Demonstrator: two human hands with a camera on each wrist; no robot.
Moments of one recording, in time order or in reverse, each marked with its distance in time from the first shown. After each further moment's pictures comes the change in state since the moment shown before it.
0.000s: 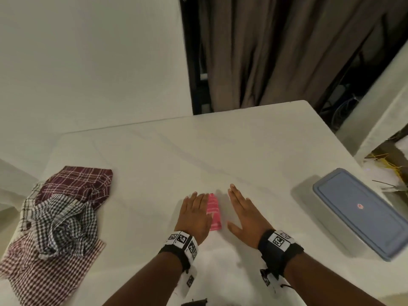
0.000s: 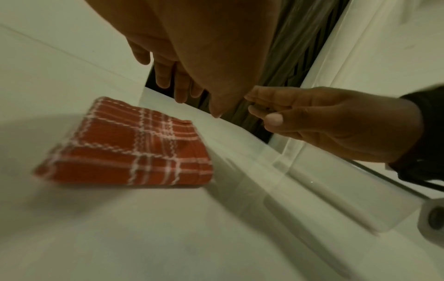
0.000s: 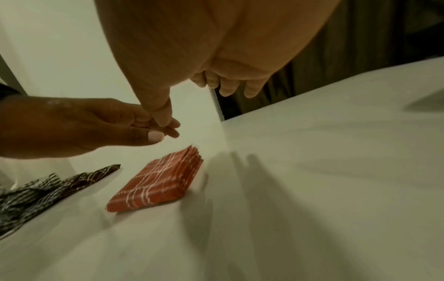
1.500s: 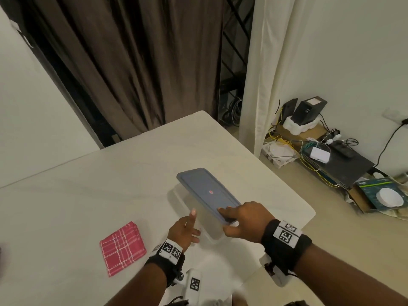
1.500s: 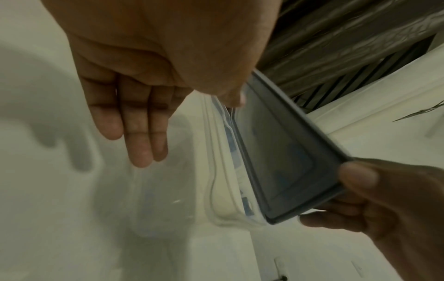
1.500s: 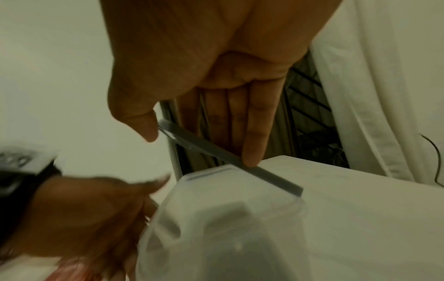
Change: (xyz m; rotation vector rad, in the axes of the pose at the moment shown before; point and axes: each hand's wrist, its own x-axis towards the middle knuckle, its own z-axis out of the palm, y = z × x) left_hand 0.030 0.193 0.017 -1.095 -0.317 -0.236; right_hand -0.184 0.080 -0.135 -0.205 0.092 0.288
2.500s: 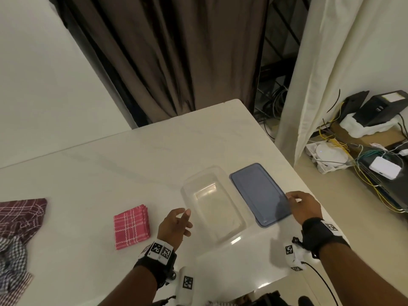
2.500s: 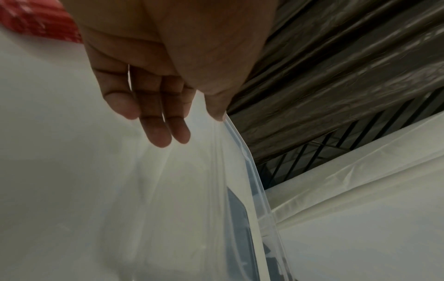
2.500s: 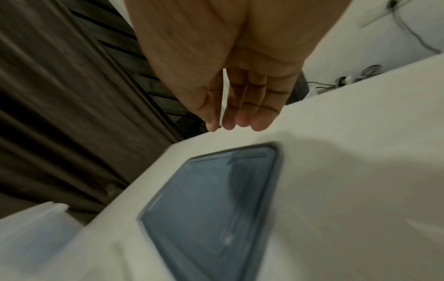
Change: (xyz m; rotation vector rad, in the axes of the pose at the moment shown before) left_hand -0.001 -0.003 -0.003 0.046 0.364 0.007; right_hand 0.055 0.201 0.056 0.640 0.330 0.698
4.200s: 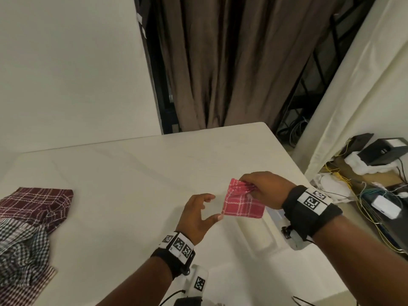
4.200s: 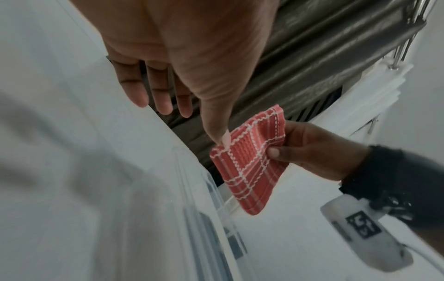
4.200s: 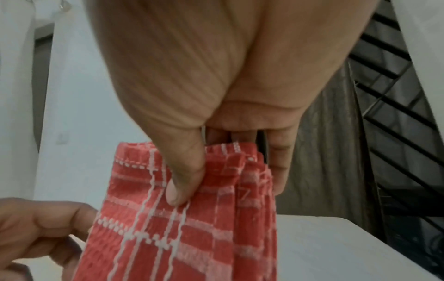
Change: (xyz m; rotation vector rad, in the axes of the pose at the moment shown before) left_hand 0.015 0.012 -0.093 0.074 -0.023 0.619; right_hand -0.098 -0.279 0.044 -0.703 -0.558 -0.854
